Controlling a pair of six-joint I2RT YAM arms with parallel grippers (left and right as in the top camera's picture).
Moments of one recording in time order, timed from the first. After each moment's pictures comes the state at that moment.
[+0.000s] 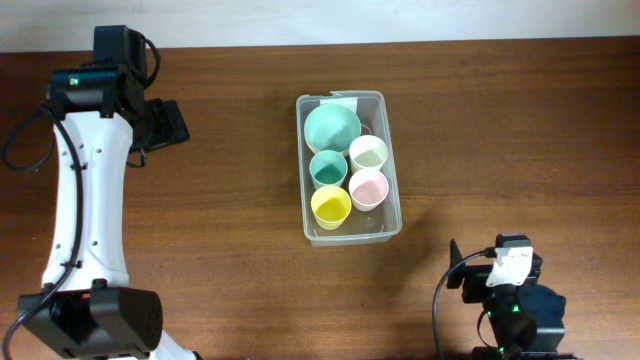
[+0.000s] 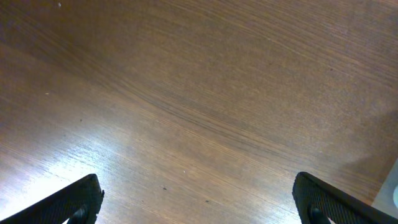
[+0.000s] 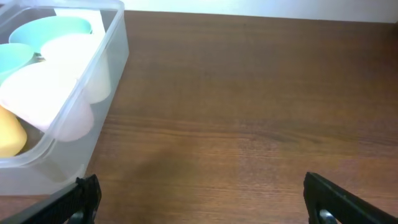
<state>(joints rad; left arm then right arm) 0.04 1.79 1.92 -1.40 -0.24 -0.32 -0.05 0.06 0.23 -0.57 -0.06 -0.06</state>
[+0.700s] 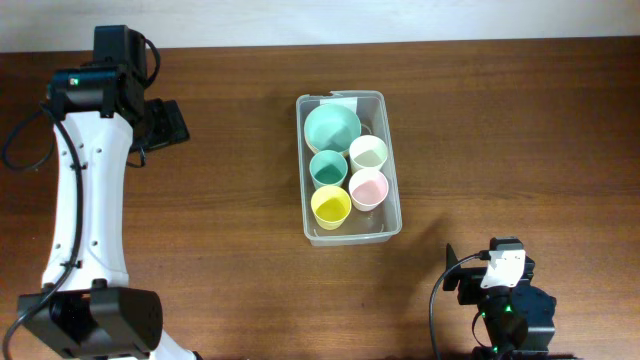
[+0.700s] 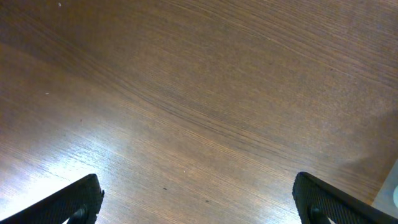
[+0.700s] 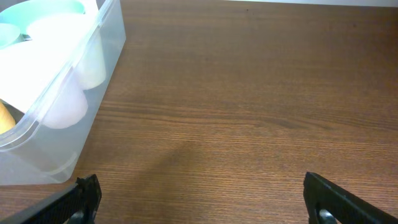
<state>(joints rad) 0.04 1.79 1.92 -1.40 -0.24 -0.32 -0.05 0.02 0.16 -0.56 -0.06 -0.05</state>
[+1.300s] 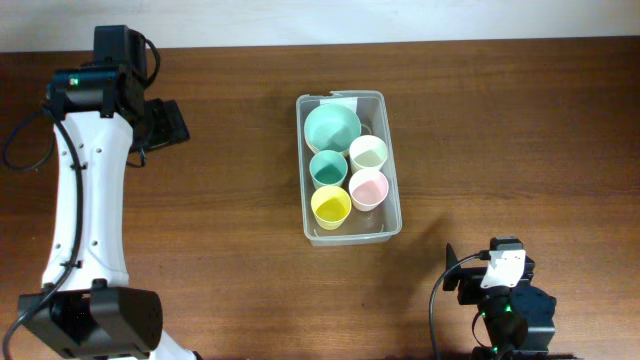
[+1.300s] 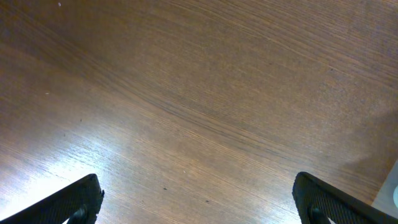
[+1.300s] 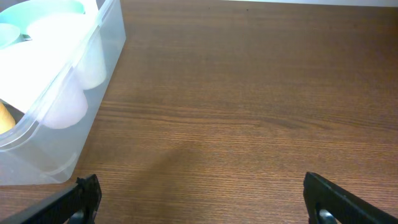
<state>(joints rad) 0.04 1.79 1.92 -1.40 -0.24 -0.32 -0.05 0.02 0.16 -0.56 -0.06 -0.05</state>
